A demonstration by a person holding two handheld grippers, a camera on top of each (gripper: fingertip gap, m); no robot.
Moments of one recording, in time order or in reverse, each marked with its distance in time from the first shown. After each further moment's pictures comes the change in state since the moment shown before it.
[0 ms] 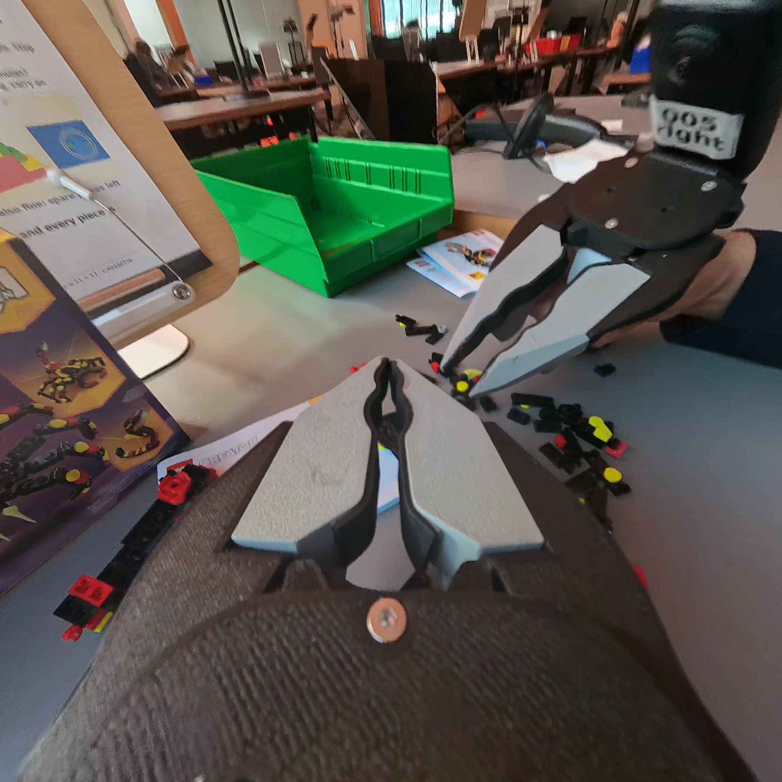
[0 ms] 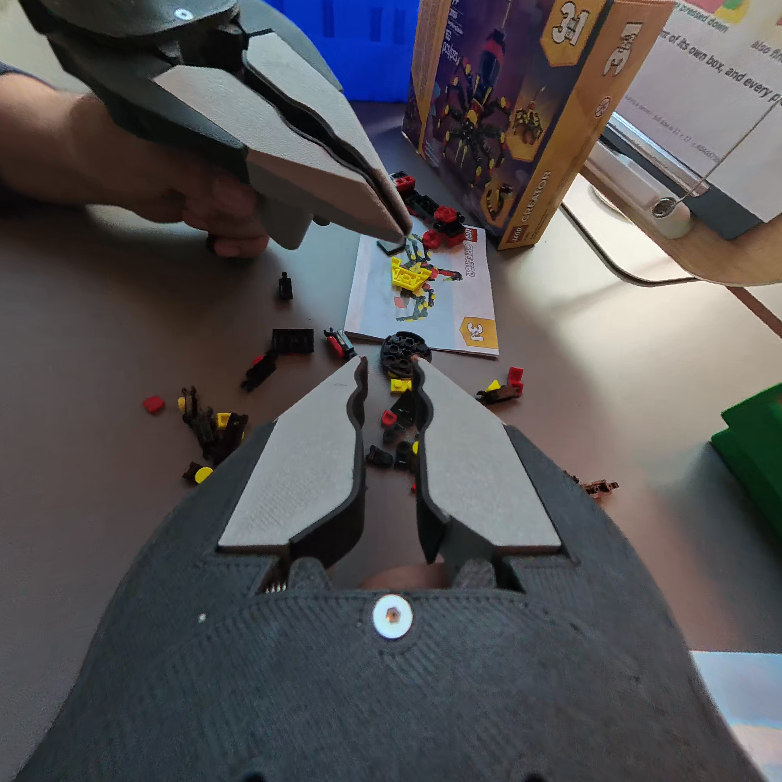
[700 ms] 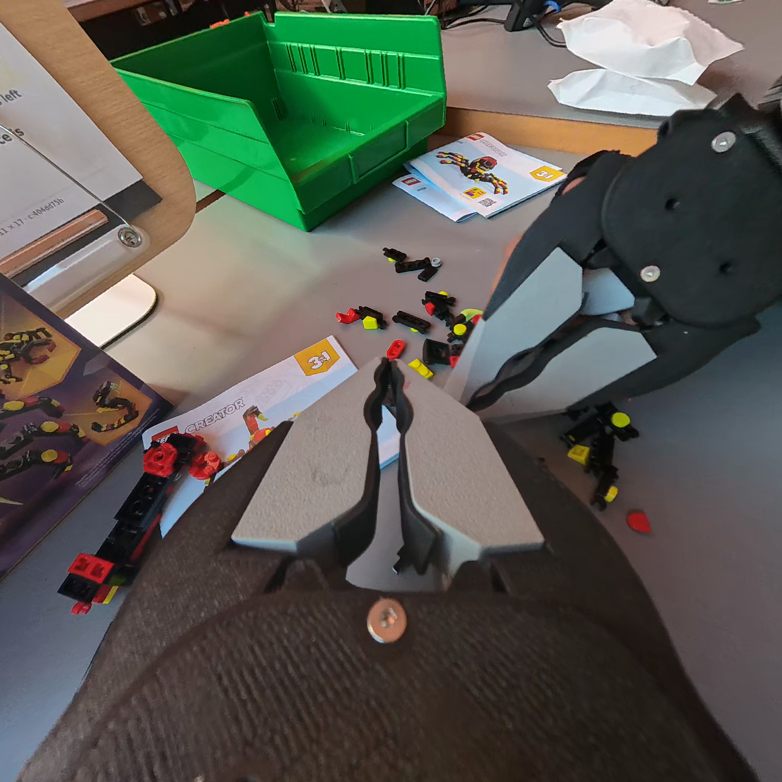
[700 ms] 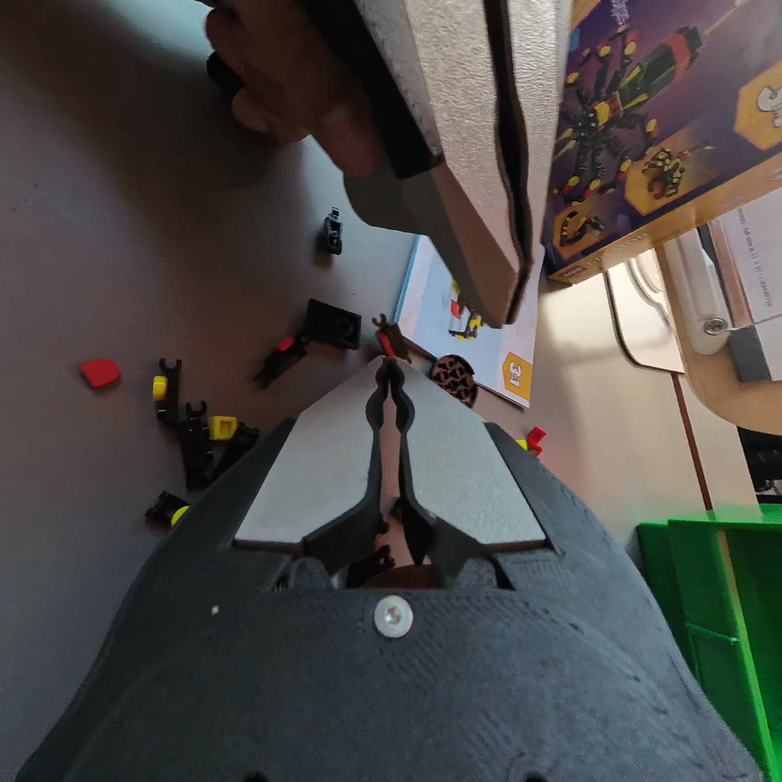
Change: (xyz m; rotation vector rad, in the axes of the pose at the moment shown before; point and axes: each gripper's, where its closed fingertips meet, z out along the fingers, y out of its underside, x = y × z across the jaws) left arm 0.005 0.029 0.003 -0.195 0.034 0.049; right arm -0.028 0.018 0.044 -0.208 0.072 -0.448
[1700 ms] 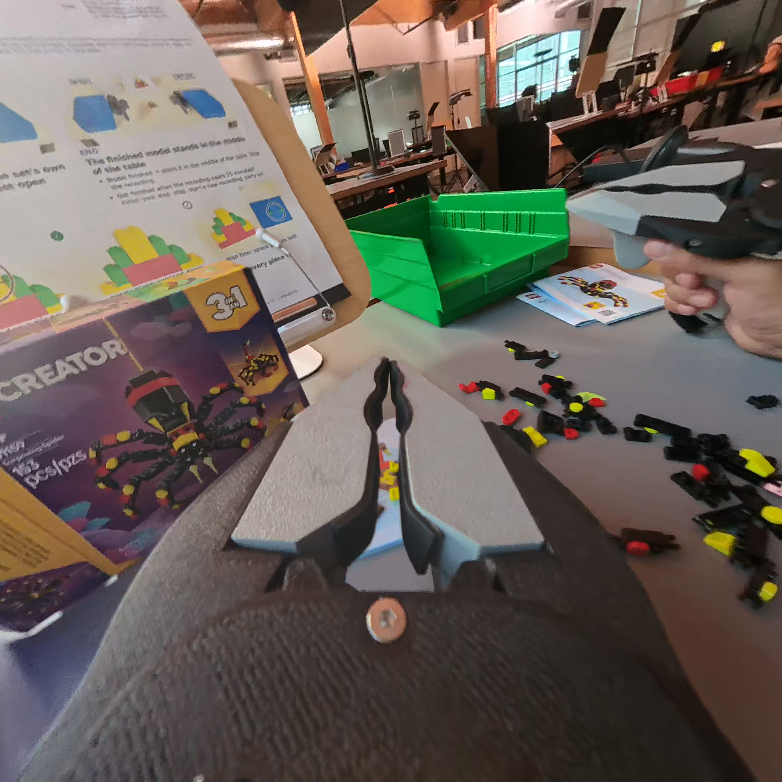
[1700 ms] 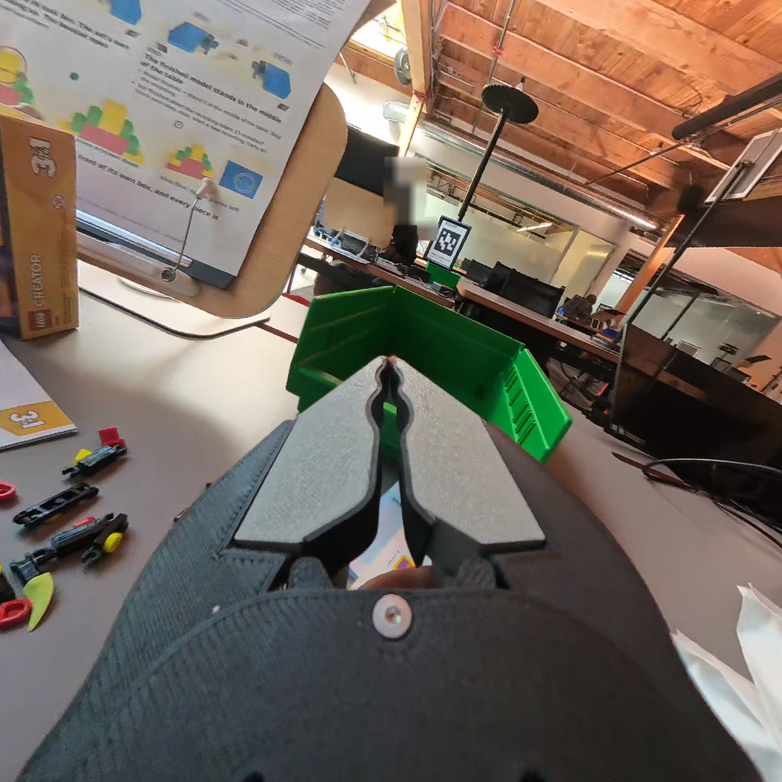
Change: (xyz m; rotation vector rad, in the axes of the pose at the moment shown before) left arm -0.059 -0.030 -0.042 0.318 -0.325 0.011; right arm 0.167 0.090 -0.141 0.201 1.049 0.489
